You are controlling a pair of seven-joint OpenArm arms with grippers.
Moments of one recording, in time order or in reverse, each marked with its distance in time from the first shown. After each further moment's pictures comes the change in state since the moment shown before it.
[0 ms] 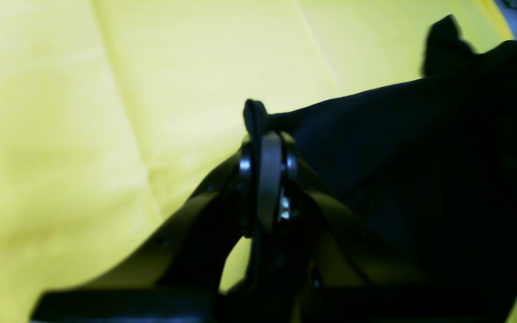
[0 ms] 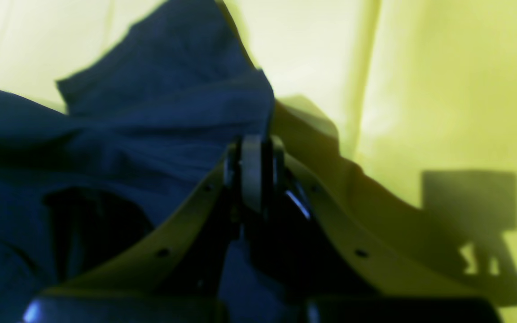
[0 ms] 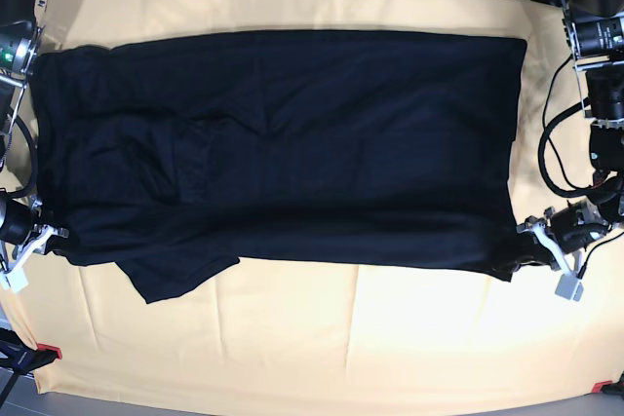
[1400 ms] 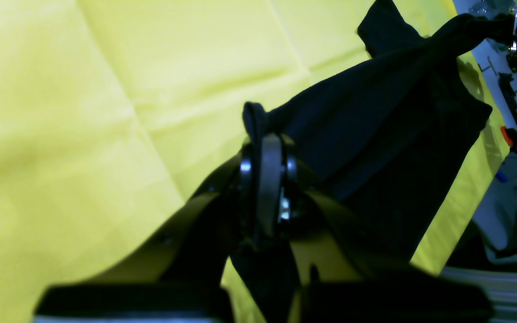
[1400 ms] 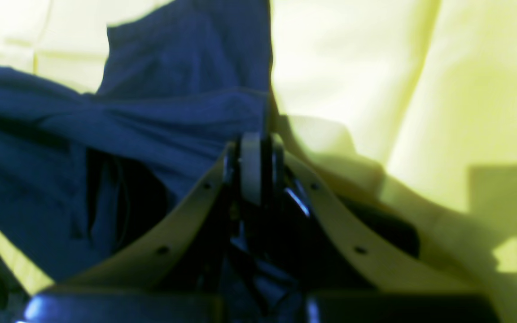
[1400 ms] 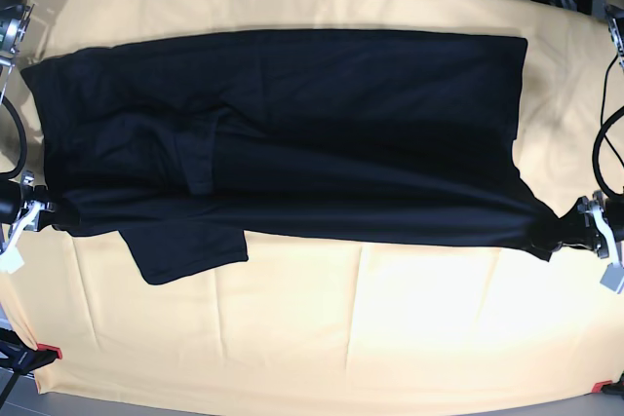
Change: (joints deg) left arm -0.1 -11.1 0.0 2.8 -25.1 0.0 25.0; right arm -5.6 3.9 -0.1 5.6 16.7 0.0 -14.4
